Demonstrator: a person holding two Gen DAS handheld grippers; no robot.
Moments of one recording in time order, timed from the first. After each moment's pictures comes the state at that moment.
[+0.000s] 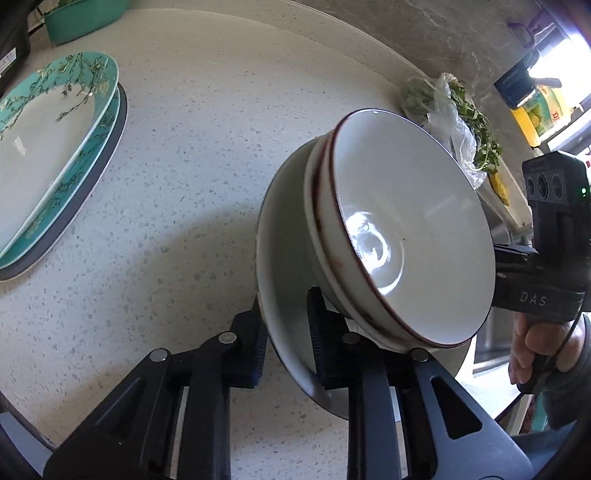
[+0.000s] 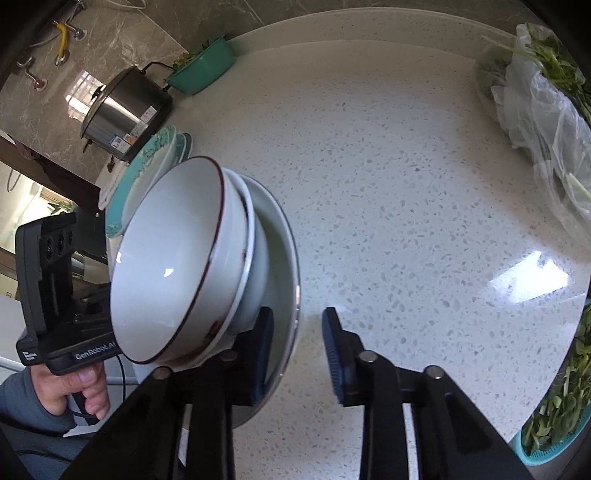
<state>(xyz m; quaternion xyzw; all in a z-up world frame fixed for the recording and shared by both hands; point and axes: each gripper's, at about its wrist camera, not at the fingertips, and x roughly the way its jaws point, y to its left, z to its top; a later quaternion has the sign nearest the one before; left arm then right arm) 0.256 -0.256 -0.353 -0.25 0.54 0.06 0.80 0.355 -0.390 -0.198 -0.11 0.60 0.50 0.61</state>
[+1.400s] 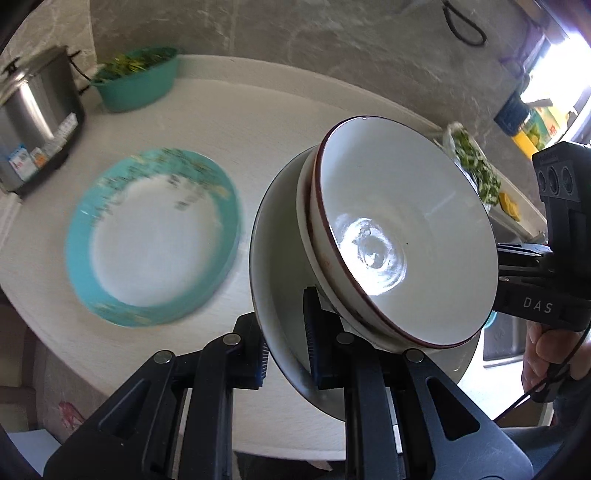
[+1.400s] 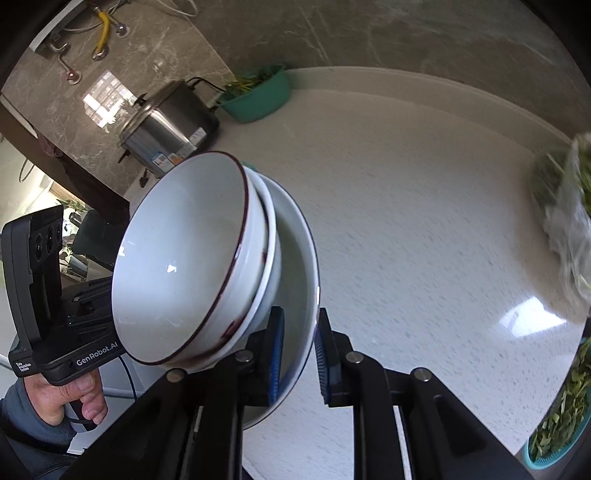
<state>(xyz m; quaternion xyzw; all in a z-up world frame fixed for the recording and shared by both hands) 0.197 -0.181 -0.228 -0.18 0.50 0.12 0.84 0.299 -0.309 -0.111 -0.11 0.55 0.53 0.64</state>
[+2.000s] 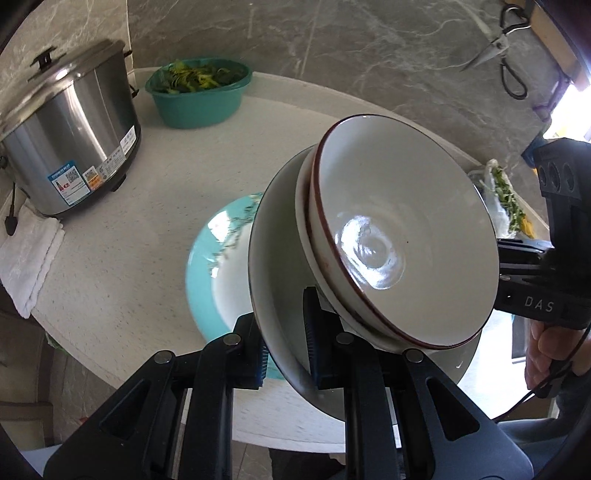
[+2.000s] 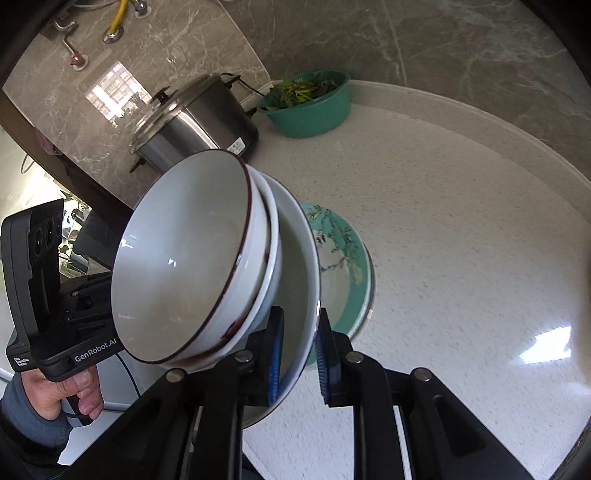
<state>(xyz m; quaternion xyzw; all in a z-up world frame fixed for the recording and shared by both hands) 0.156 -0.011 -0.208 -0.18 0.49 0.13 0.84 0.256 -0.162 -0.096 -0.12 0.54 0.54 0.64</state>
